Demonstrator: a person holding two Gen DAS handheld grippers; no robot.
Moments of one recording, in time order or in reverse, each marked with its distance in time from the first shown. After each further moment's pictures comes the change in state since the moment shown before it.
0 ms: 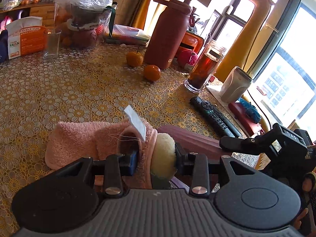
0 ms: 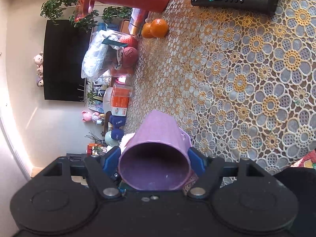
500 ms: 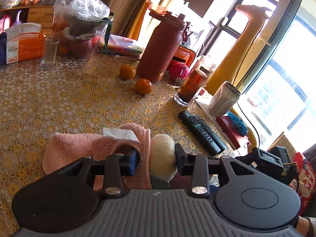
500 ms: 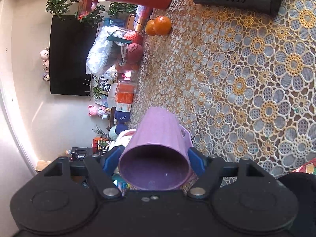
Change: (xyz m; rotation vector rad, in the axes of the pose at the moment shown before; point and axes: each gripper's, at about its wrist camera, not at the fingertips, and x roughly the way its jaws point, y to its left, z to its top) left arm -0.030 -0.007 0.015 -0.032 -0.071 -0.097; right arm -0.004 -0.009 0.006 -0.034 0.045 0.041
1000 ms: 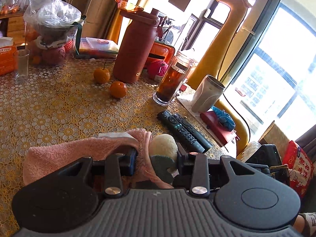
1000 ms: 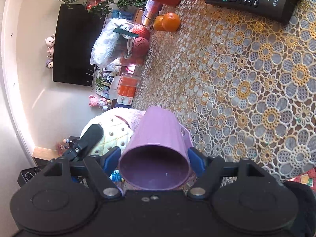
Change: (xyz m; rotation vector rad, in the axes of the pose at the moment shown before) left arm 0.027 -0.034 0.012 0.086 0.034 -0.042; right arm 0.000 0.007 0.000 -0.090 0.038 -0.015
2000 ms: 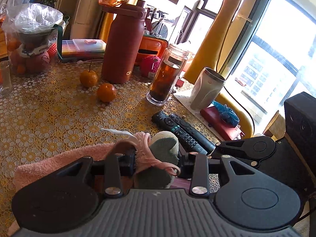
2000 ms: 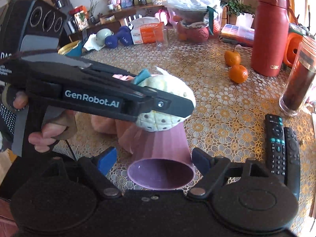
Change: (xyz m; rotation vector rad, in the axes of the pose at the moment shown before) left arm 0.043 -0.019 0.015 0.071 0.028 0.007; right arm 0.034 0.126 -0.020 -1.086 0.301 -0.510
